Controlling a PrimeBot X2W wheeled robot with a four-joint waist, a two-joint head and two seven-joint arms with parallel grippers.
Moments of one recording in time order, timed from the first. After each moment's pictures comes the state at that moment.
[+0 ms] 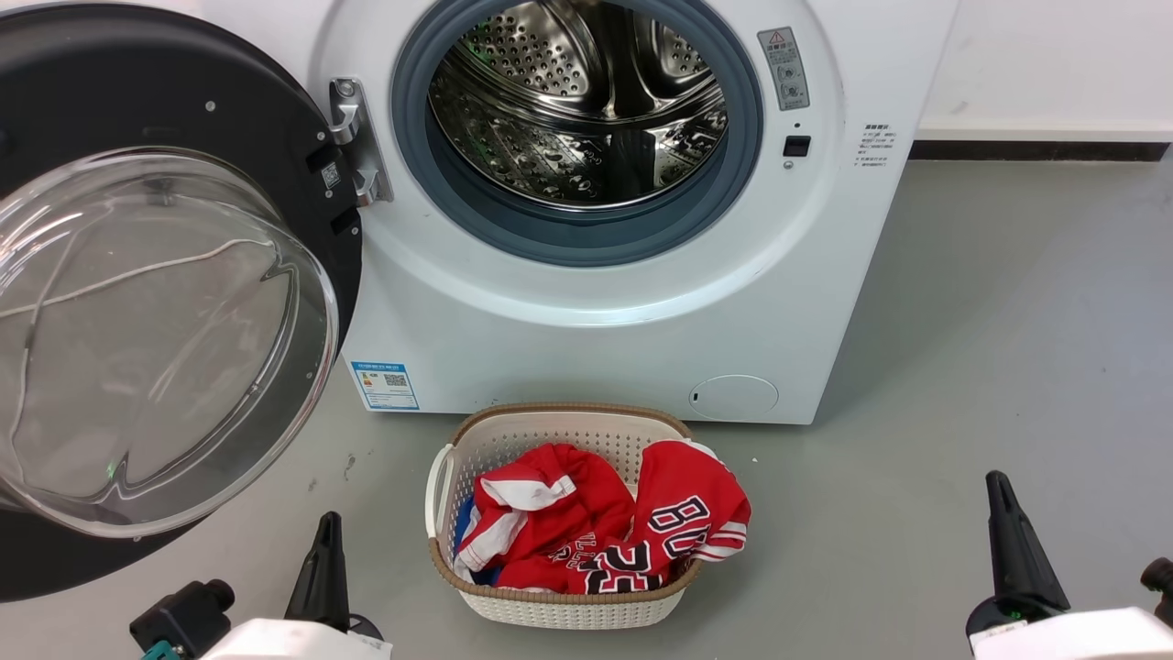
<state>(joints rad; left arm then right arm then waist) 0.07 0.06 0.00 0.14 -0.69 -0.04 -0.13 0.10 -0.07 -0.04 0.05 0.75 0.13 -0.15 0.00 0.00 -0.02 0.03</state>
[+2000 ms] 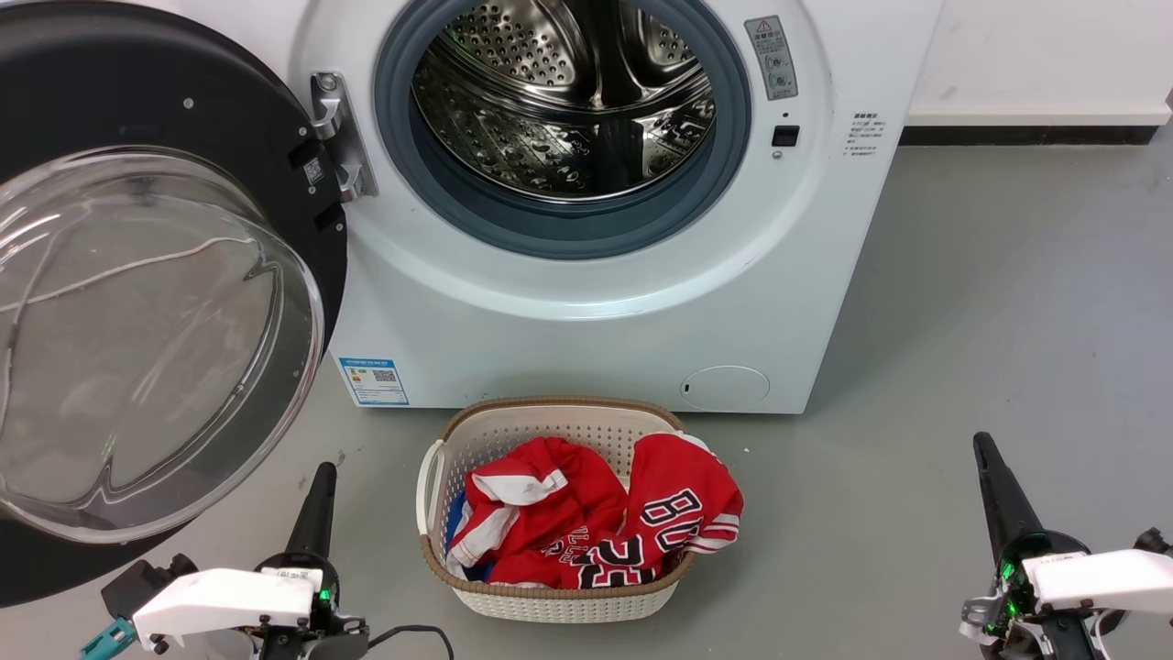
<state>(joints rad) -0.05 0.06 0.07 0.22 -1.37 -0.11 0.04 -0.04 -0.08 -0.06 0.19 1.40 0.13 0.02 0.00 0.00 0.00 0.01</state>
